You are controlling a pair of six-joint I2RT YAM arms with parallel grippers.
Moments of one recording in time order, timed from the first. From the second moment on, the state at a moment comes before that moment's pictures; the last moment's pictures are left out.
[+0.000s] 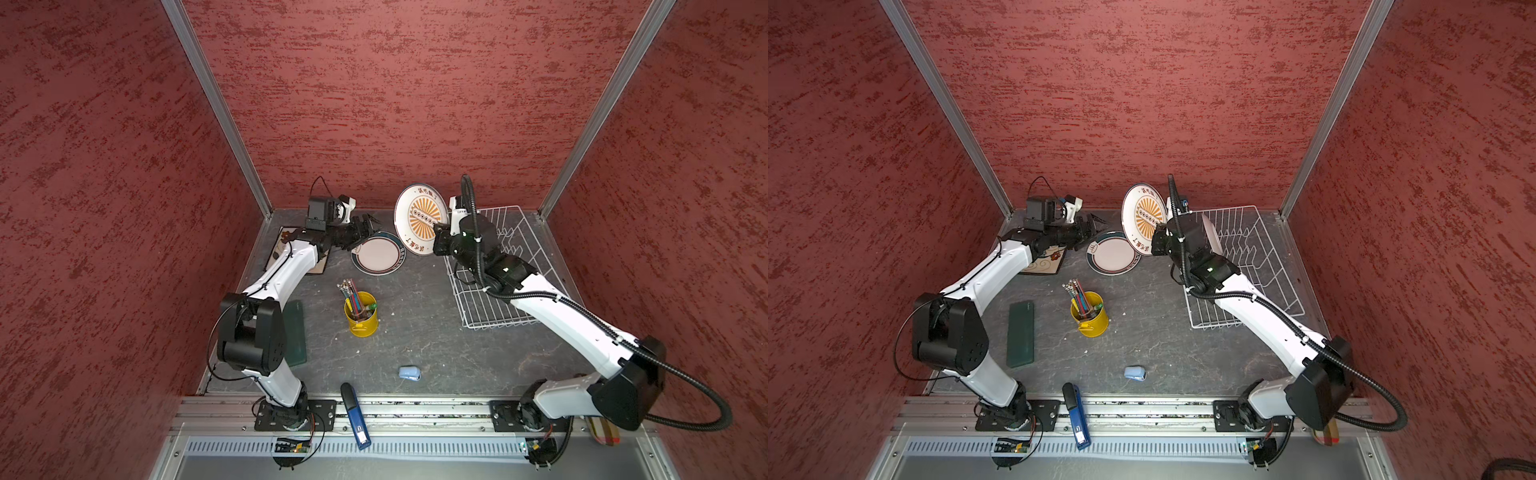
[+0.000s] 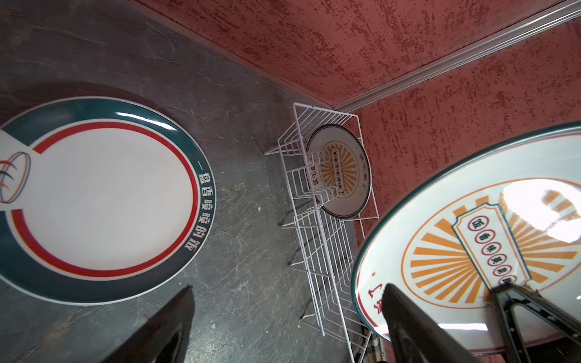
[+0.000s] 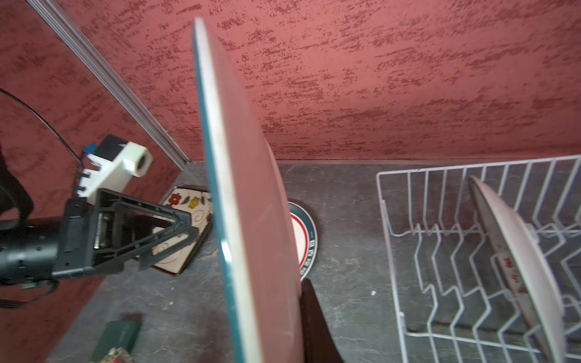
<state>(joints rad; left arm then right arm) -0.18 1.66 1.36 -0.30 0.70 -0.64 0.62 1.39 1.28 -0.21 0.18 0.46</state>
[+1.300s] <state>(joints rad) -0.17 1.66 1.29 -0.08 0.84 -0.79 0.46 1.52 1.15 0.11 -0.42 0.92</state>
